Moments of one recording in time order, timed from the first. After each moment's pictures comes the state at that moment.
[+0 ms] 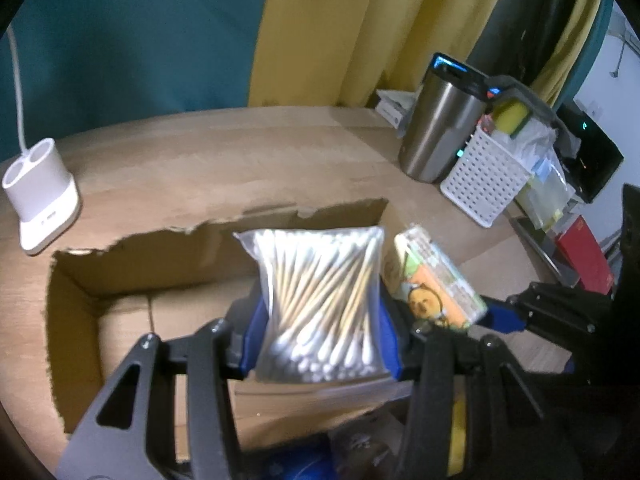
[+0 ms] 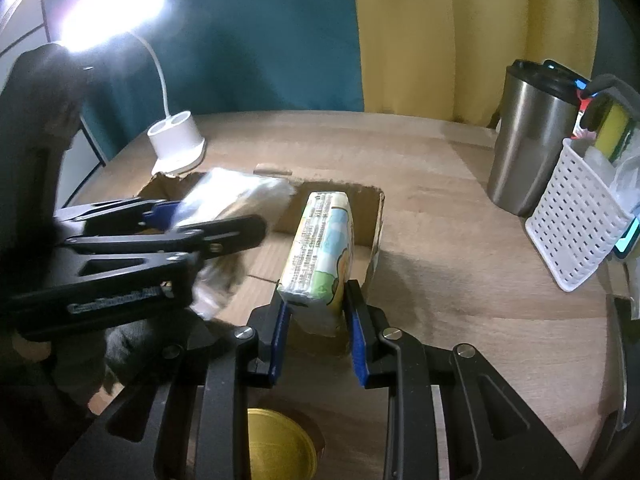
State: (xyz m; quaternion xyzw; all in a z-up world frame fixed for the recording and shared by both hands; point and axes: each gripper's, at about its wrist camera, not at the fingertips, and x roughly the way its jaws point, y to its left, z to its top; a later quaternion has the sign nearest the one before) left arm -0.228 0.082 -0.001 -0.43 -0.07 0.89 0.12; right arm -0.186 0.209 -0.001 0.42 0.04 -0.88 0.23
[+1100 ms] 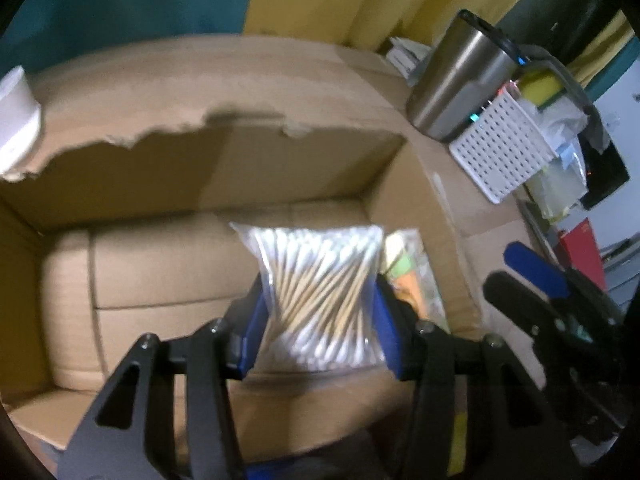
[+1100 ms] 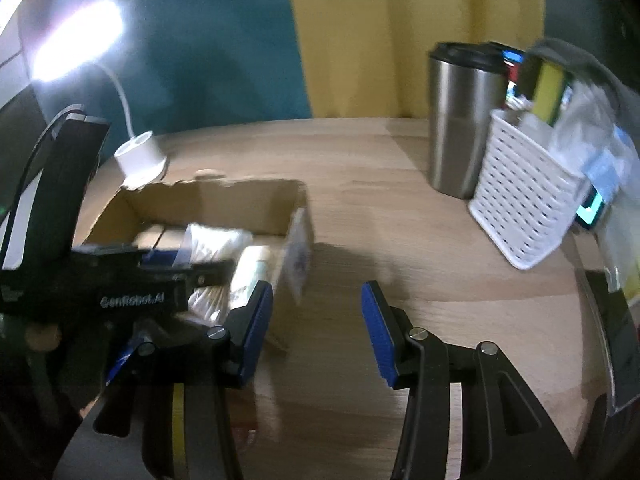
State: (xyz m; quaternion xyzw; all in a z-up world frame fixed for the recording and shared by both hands) left arm -0.245 0.107 -0.038 -0.52 -0.13 0.83 0.12; right arm -0.191 0.259 -0.010 0.41 0.00 -0.90 0.17
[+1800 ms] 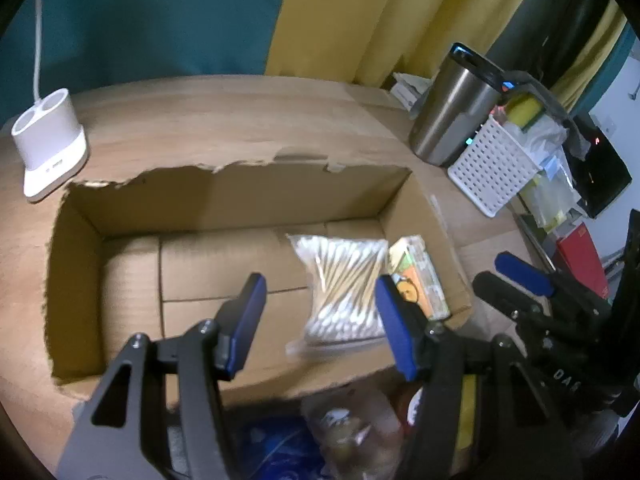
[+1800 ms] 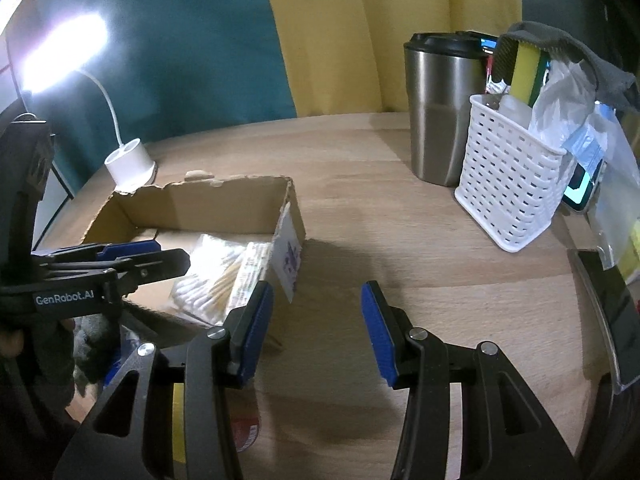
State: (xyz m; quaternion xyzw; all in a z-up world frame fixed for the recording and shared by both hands) left arm -0.211 0.079 -0.006 -0.47 -0.11 0.87 0.10; right arm -0.181 0.266 -0.010 0.40 -0.01 -0.90 0.15
